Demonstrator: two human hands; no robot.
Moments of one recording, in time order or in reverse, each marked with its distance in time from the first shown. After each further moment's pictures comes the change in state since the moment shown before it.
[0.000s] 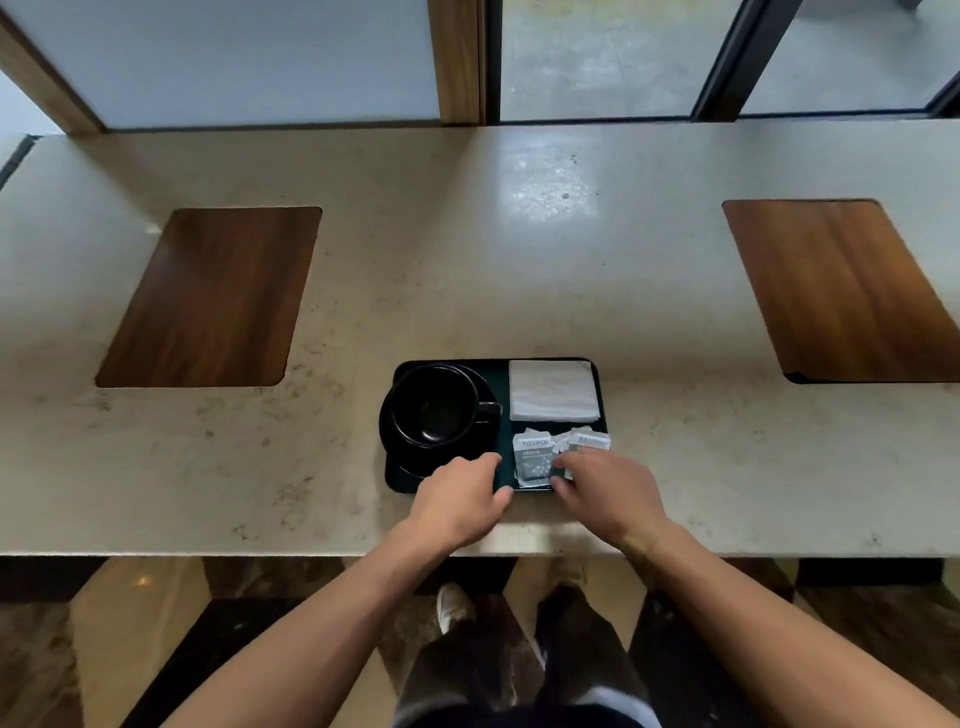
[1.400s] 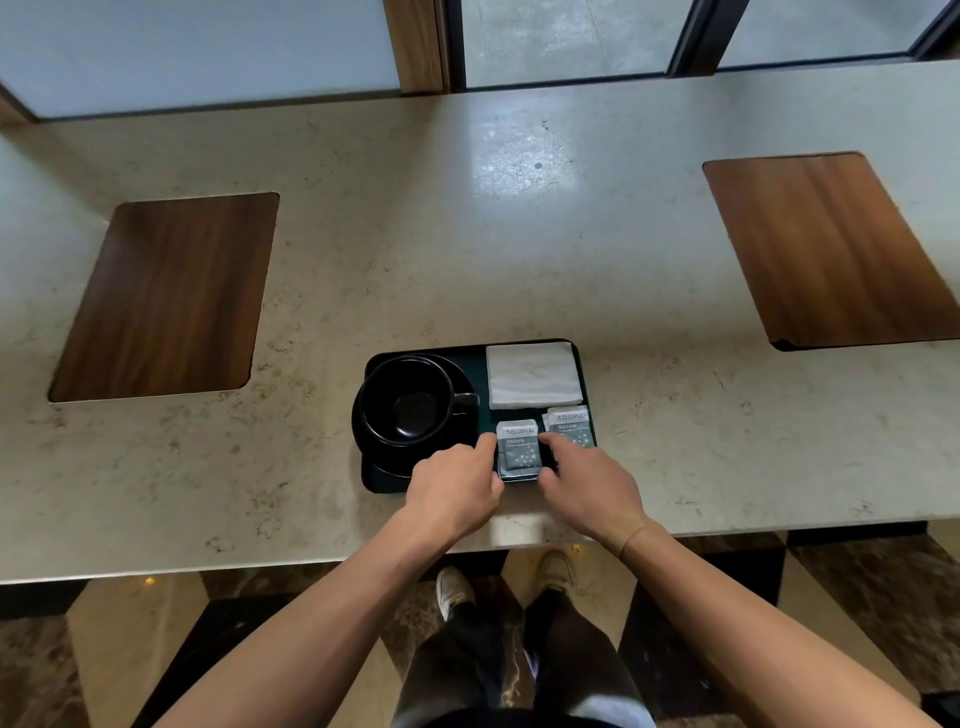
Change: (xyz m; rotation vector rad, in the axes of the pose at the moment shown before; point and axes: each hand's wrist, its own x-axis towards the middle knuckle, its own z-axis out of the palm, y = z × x) left_hand 0.019 0.013 0.010 0.195 0.068 0.085; right_hand 0.000 -0.005 0.013 0.287 -0.054 0.223
